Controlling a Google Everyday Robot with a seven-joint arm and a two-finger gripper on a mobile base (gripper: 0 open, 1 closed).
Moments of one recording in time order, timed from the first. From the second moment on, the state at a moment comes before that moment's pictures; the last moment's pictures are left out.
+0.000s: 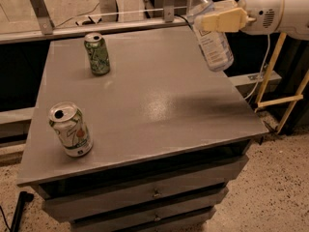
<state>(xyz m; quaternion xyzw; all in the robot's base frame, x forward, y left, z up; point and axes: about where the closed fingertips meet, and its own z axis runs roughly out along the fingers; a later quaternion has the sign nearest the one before) 0.605 -0.115 1.039 -0.45 0.58 0.47 0.48</state>
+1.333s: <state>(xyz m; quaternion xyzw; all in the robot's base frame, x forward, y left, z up) 0.605 -0.125 1.047 -0.41 0.50 0.52 0.56</state>
